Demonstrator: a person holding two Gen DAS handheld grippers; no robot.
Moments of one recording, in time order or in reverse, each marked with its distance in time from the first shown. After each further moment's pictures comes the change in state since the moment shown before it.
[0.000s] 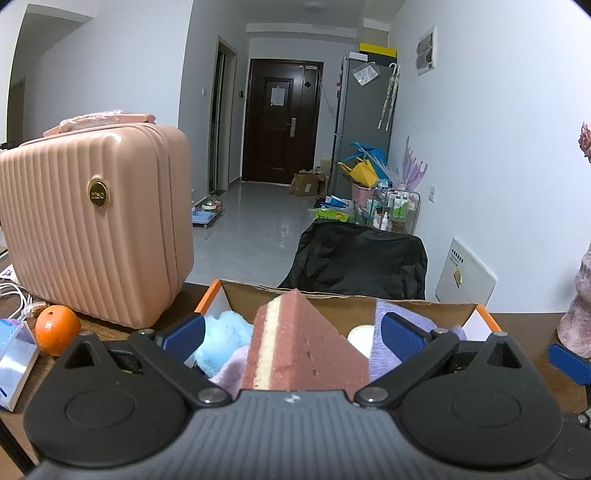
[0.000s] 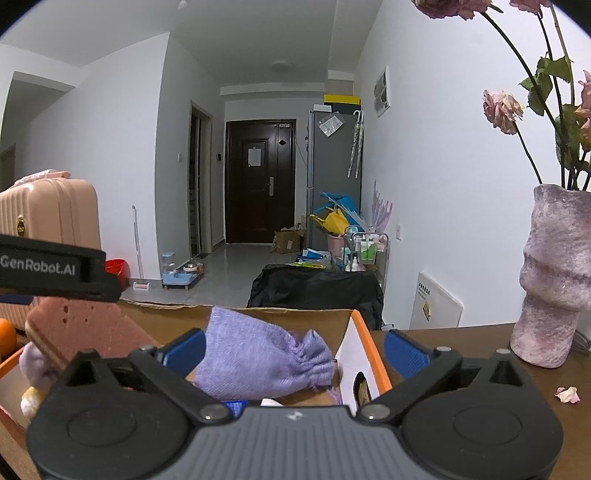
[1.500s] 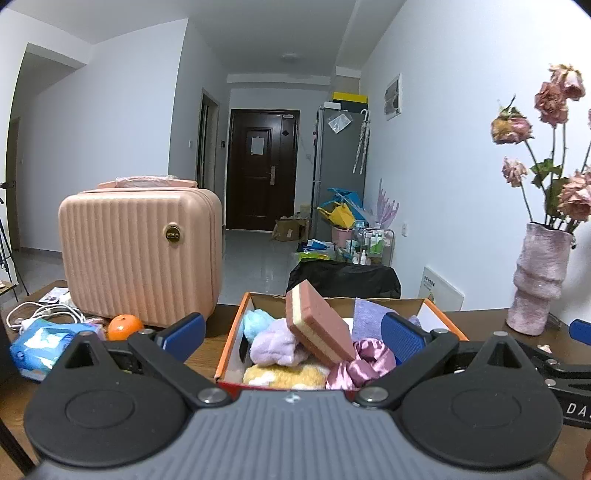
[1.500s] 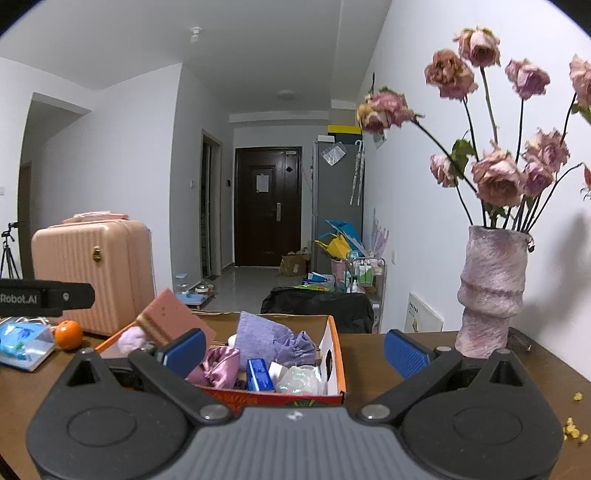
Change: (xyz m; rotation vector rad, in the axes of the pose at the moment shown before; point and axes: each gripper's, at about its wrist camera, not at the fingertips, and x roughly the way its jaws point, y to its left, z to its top) left arm -0.175 0.035 -0.042 0.057 -0.163 -0.069; right arm -0.187 -0.015 -0.003 -0.010 -0.083 0.028
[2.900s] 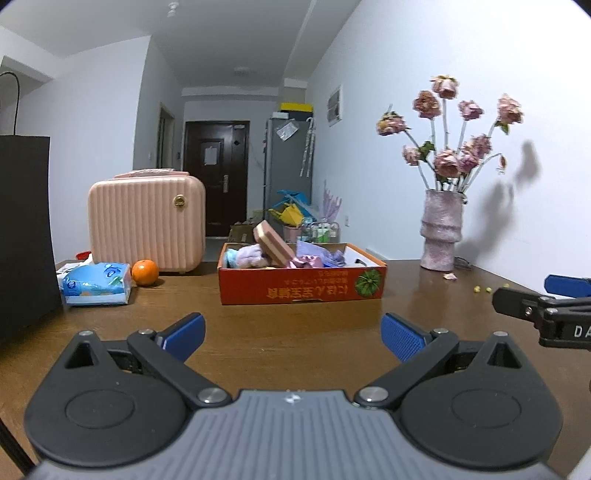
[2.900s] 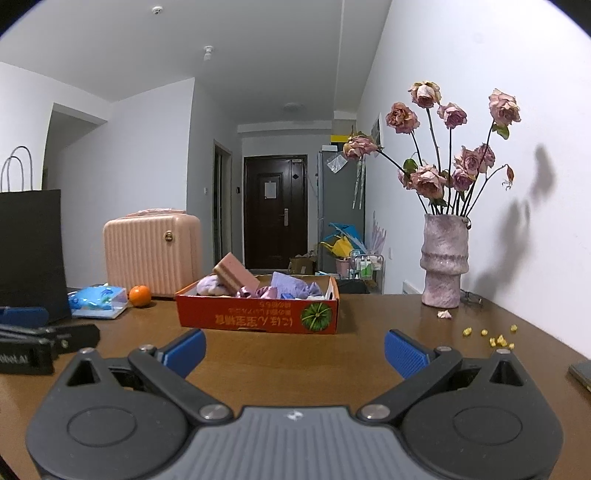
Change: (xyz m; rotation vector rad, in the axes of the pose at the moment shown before) left arm -0.241 0.023 -0.124 0.069 -0.042 -0.168; right arm -0.254 0.021 -0.082 0.018 -0.023 0.025
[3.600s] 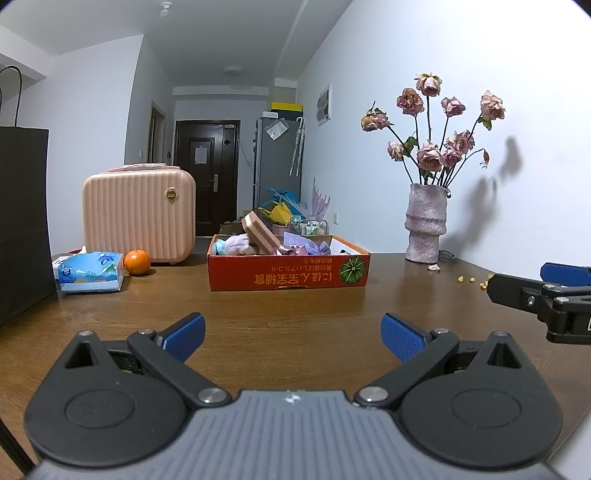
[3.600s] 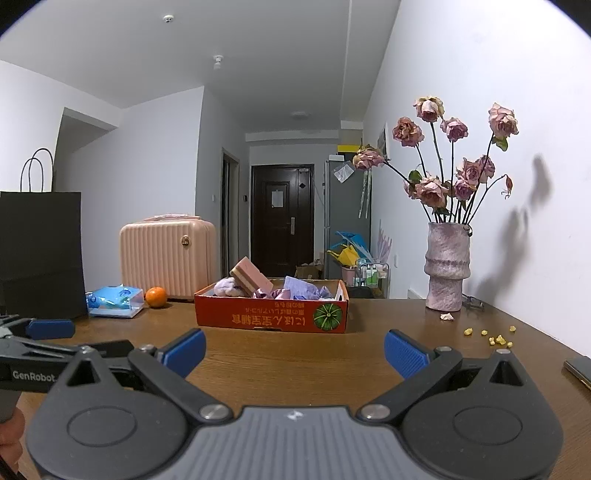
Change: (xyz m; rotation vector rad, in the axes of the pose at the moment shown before) left arm -0.019 -0.006 -0.019 -0.003 0.007 -0.033; right arm -0.037 0.015 -0.010 -0.016 -0.031 0.014
